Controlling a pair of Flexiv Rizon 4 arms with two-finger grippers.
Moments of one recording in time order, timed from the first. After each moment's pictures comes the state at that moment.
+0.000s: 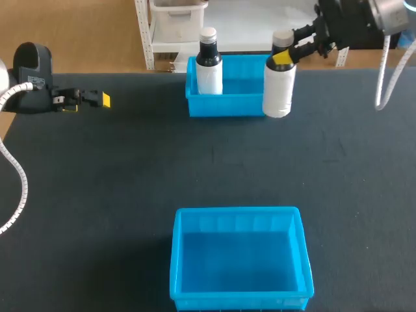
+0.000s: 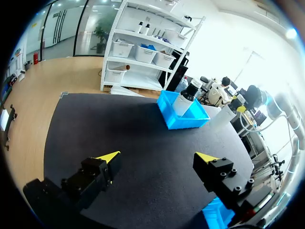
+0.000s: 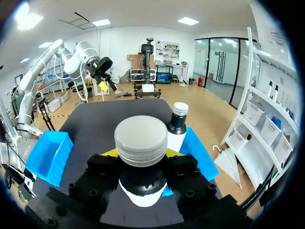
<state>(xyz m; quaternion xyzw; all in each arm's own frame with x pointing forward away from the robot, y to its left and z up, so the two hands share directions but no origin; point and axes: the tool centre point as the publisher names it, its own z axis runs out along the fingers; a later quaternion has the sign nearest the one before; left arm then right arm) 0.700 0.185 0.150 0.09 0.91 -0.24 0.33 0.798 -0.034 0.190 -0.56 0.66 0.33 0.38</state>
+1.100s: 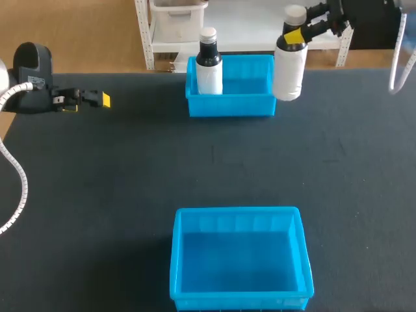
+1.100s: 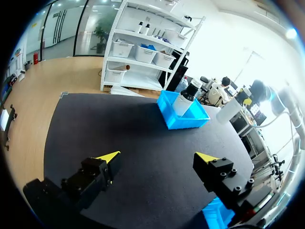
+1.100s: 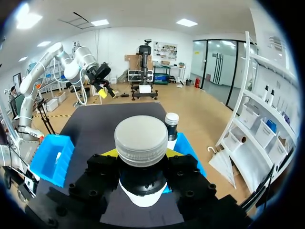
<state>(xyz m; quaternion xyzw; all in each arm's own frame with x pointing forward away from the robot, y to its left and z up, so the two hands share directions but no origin) 0.700 0.185 0.150 0.09 0.91 -0.24 0.33 0.805 -0.043 0.233 -0.57 0.66 0.32 0.38</state>
